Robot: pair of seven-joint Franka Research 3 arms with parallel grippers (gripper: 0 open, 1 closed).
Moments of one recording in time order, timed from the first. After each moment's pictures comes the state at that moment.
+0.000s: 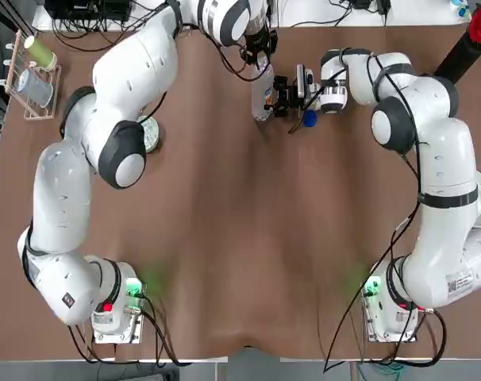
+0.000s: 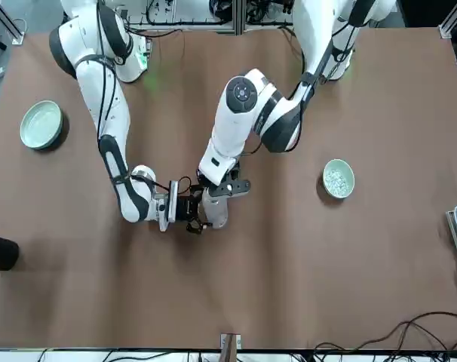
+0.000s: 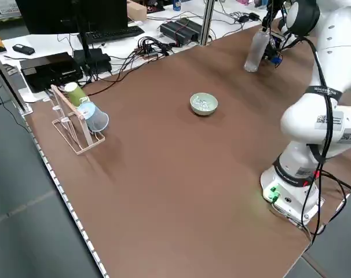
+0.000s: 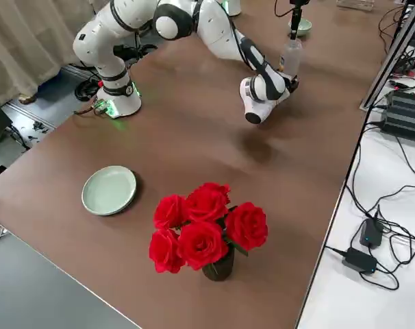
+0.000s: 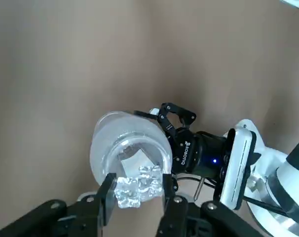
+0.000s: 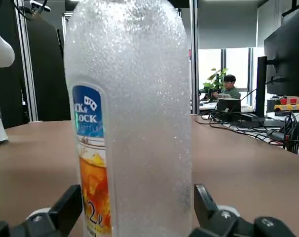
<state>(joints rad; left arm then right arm) -0.71 0.74 -0.08 -1.08 -0.06 2.09 -0.96 0.31 0.97 0.02 -1.60 1.88 1.79 -2.60</state>
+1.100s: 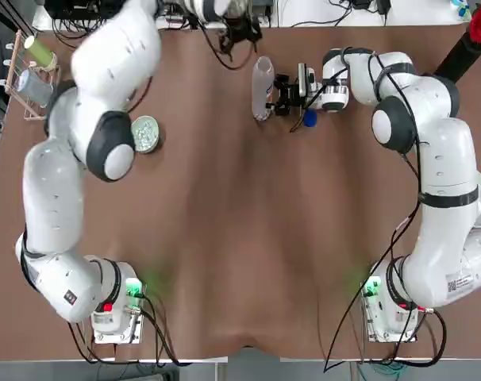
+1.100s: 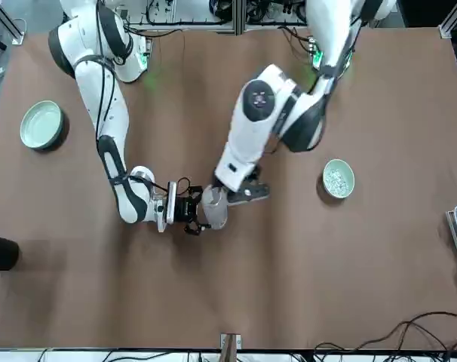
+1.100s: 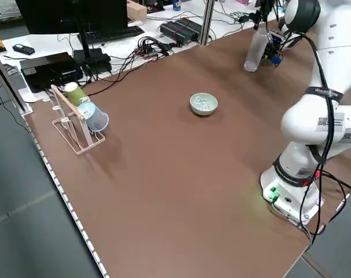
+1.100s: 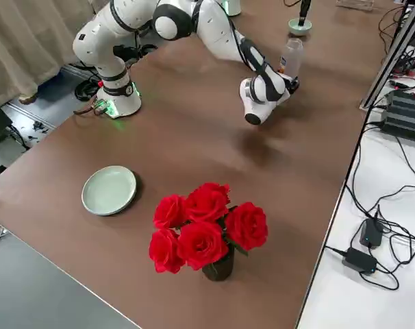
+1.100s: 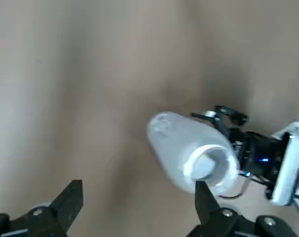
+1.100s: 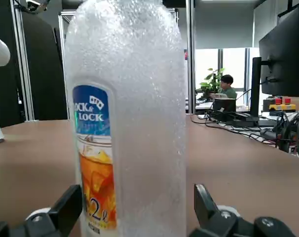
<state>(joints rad) -0.61 0.63 -0.07 -1.09 -0.05 1.84 -0.84 0.30 0.97 0.01 -1.60 1.88 1.79 -2.60</state>
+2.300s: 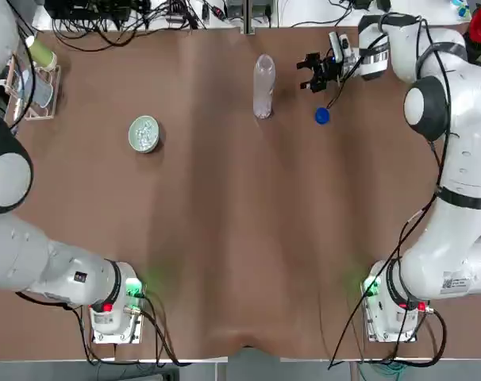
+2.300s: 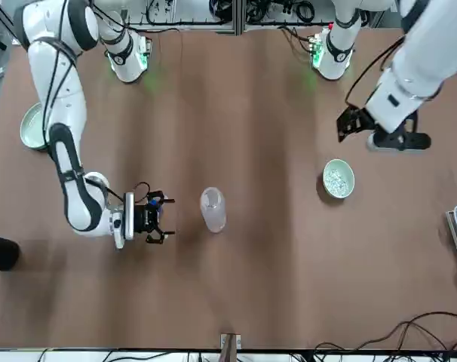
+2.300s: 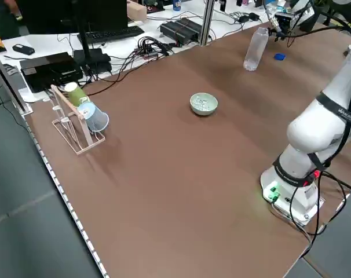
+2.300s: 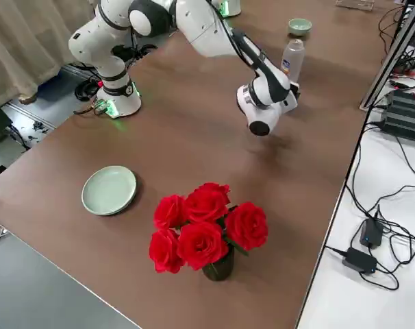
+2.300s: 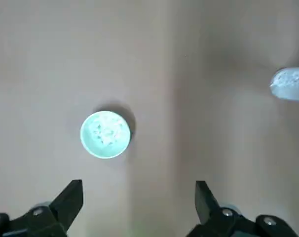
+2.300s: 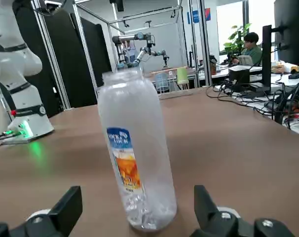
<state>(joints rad) -0.18 0.03 -0.07 -1.58 -0.05 1.58 -0.18 0.08 0.81 0.01 -1.59 1.46 1.69 -2.25</state>
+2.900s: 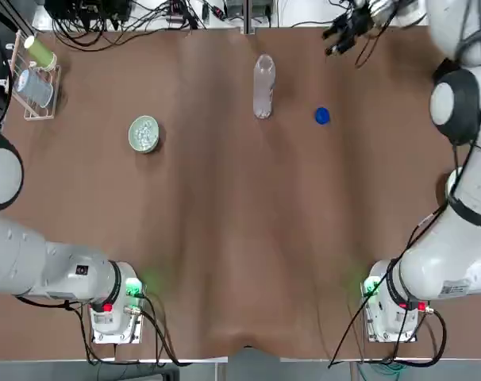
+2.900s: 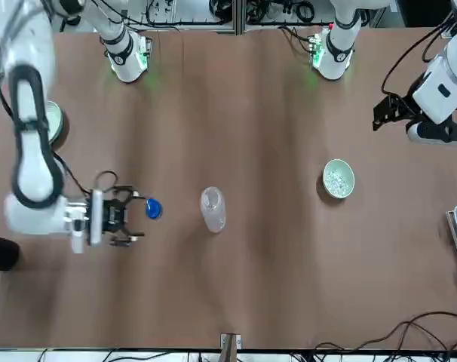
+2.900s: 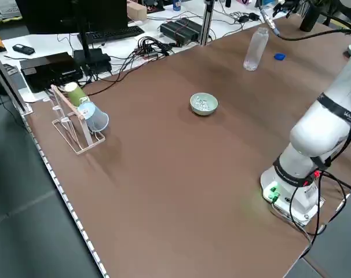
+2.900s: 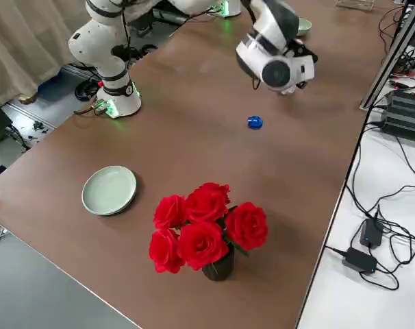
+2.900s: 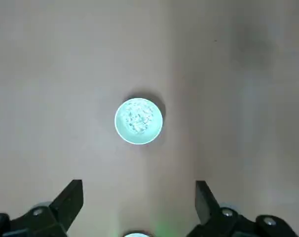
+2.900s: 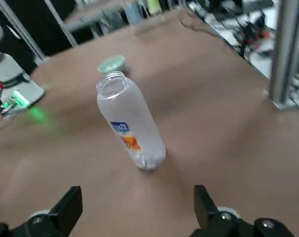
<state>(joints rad) -0.08 0.00 -0.06 -1.58 -0.02 1.53 -0.06 0.08 0.50 -0.10 -1.52 0.96 1.76 -1.63</state>
